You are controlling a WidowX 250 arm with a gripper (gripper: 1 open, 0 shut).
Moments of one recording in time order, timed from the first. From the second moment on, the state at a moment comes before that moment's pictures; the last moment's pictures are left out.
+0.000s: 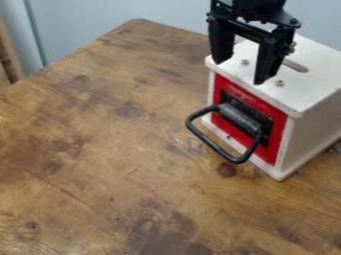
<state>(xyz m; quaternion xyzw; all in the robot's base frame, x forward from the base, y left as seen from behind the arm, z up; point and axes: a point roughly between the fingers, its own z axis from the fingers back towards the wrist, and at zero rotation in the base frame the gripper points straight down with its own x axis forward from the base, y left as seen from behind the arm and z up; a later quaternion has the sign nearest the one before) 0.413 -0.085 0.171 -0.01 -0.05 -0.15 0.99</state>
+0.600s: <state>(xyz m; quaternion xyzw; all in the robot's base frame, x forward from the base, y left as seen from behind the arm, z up) 0.382 -0.076 0.181 0.00 -0.06 -0.10 0.99</state>
